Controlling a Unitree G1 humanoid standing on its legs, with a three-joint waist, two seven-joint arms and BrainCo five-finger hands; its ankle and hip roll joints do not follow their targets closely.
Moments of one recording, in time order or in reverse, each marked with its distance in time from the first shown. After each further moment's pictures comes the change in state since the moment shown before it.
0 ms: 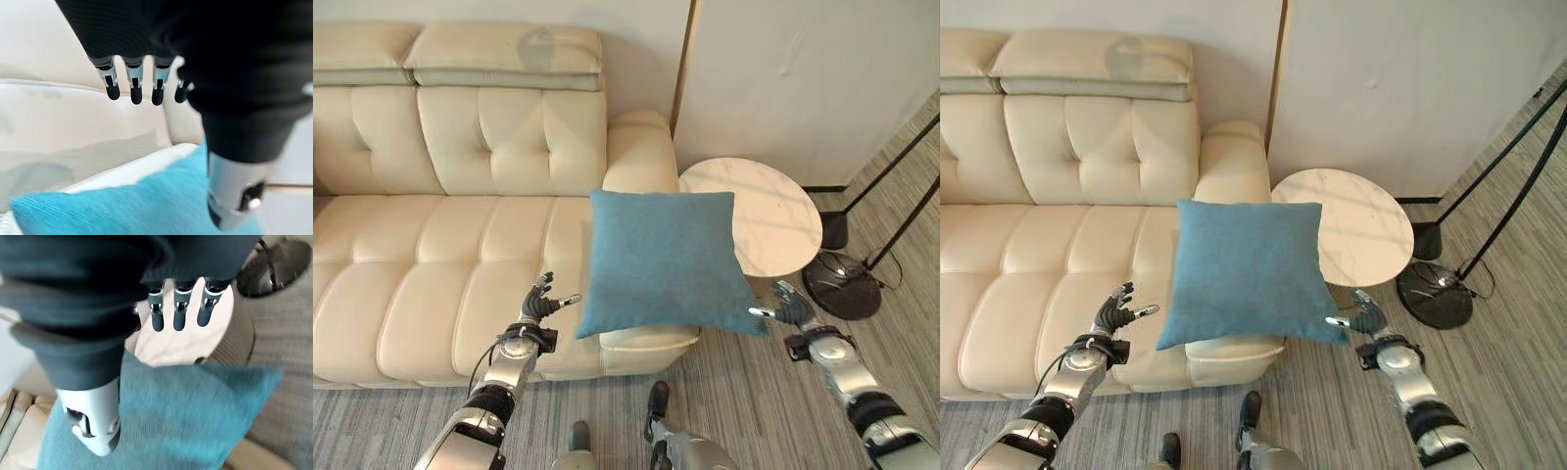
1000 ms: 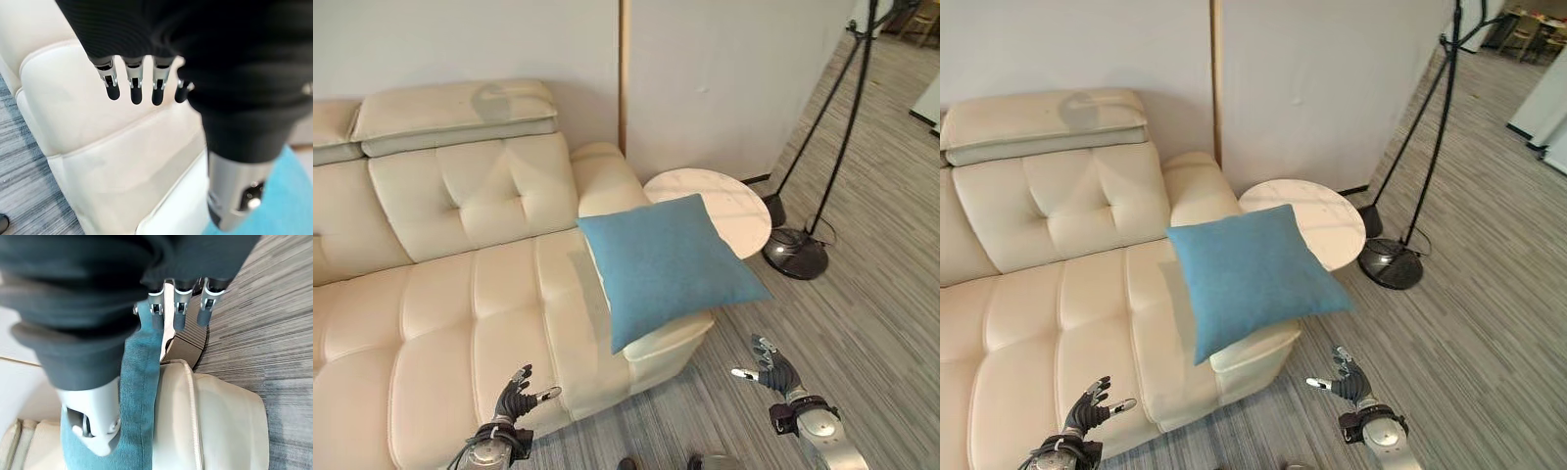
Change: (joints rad) left arm 0.501 -0.037 0.122 -0.149 0.130 0.001 -0.072; right arm 0.476 0.099 -0.138 -0.299 -0.155 -0.027 0.016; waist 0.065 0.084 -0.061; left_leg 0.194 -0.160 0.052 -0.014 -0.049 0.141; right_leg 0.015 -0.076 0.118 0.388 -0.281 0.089
